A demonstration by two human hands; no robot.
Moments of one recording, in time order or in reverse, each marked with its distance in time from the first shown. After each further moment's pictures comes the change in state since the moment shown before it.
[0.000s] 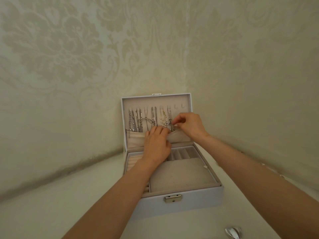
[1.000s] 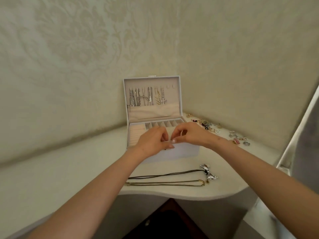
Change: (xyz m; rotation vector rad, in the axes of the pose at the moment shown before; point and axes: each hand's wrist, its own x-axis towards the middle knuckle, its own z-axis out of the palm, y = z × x) left_hand -0.097 0.047 -0.082 -0.254 -0.472 -0.073; right_hand -0.160 -0.023 -0.048 -0.065 -0.442 -0.040
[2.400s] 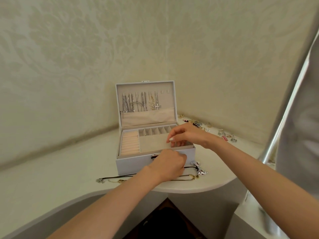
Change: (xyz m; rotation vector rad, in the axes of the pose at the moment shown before) left_hand -0.042 0.061 0.046 0.539 -0.083 0.457; right_hand -0.032 -0.008 -0.012 0.333 -0.130 0.070
